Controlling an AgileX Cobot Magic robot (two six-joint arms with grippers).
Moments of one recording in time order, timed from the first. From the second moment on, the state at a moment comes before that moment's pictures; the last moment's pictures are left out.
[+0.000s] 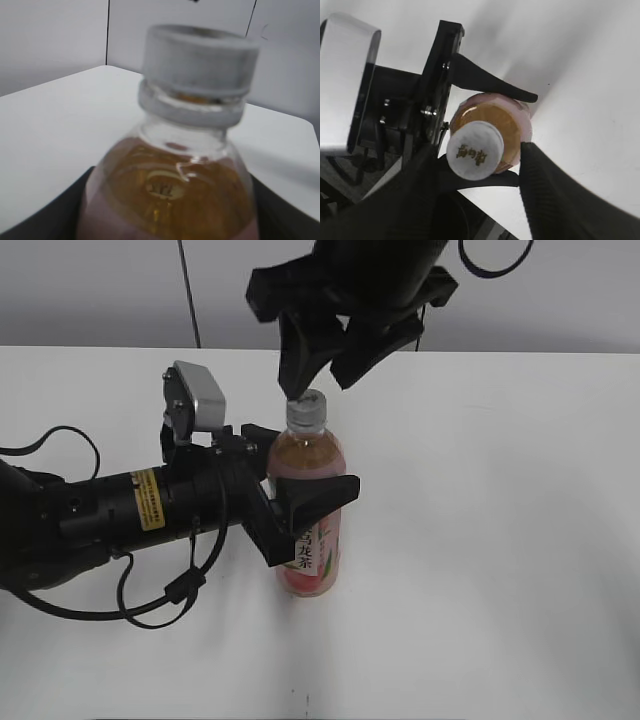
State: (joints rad) left arm -0.47 1.98 -0.67 0.80 -1.20 -0.38; right arm 0.67 1.85 -1.76 0.25 1.22 -0.04
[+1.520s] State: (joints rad) left arm -0.47 1.98 -0.67 0.80 -1.20 -0.38; right arm 0.74 1.90 -1.78 0.15 1.22 -0.69
